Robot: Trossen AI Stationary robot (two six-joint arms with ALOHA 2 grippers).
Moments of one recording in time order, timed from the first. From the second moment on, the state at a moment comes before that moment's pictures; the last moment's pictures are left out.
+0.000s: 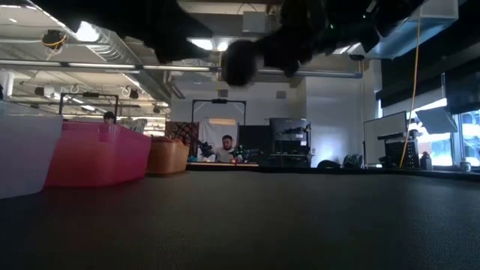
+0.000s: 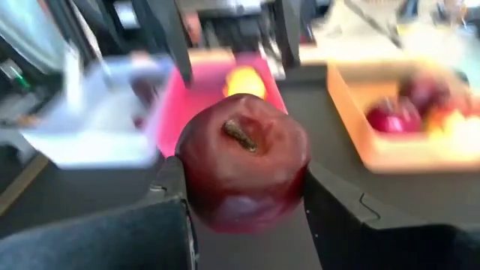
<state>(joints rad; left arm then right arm) -0.05 1.15 0.58 0.34 -0.28 -0.06 -0.13 1.45 0.85 0.29 -0.21 -0.01</state>
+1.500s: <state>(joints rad) 0.21 1.71 0.70 0.44 0.11 0.00 -0.13 1.75 0.85 0.29 -0.05 -0.11</state>
